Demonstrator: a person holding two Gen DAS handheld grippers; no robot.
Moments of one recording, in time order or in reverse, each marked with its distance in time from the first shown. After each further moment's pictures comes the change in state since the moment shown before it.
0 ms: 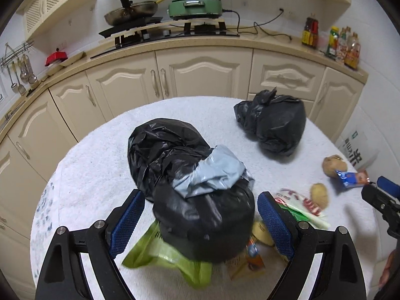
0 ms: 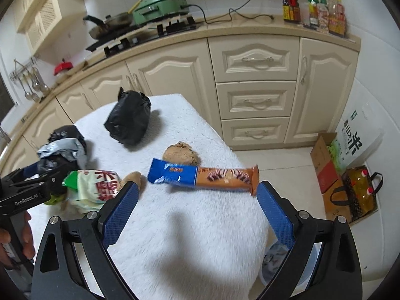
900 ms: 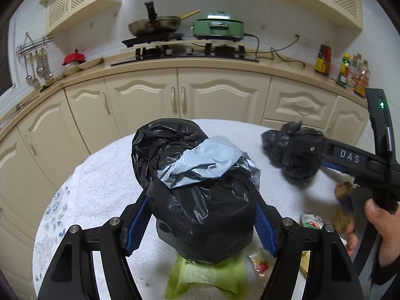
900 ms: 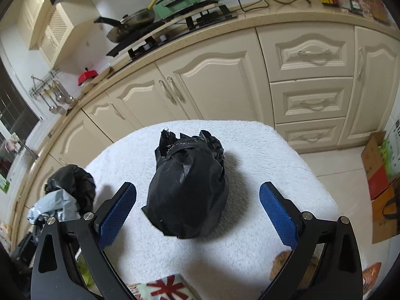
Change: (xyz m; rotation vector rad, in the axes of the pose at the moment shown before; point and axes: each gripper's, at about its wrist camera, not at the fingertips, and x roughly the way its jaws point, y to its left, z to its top) left arm 0.012 0.034 -0.006 -0.096 -0.134 0.032; right arm 0.106 0.069 0.073 0.056 0.037 0.242
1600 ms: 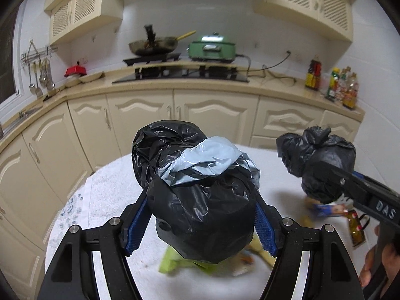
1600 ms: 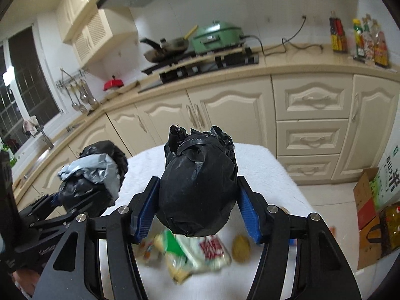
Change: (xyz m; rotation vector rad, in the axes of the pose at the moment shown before) left arm -0.076 -0.018 -0.004 0.005 -0.097 -0.040; right arm -0.142 0.035 -0.043 -0.150 -0.186 0.051
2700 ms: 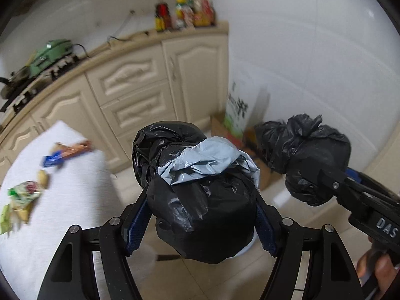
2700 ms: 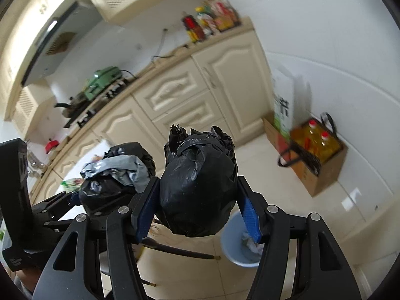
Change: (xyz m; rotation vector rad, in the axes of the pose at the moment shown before) left arm -0.064 -0.345 -0.149 0.494 0.224 -0.386; right arm -0.256 -0.247 -0.183 0.441 -0.115 -0.341
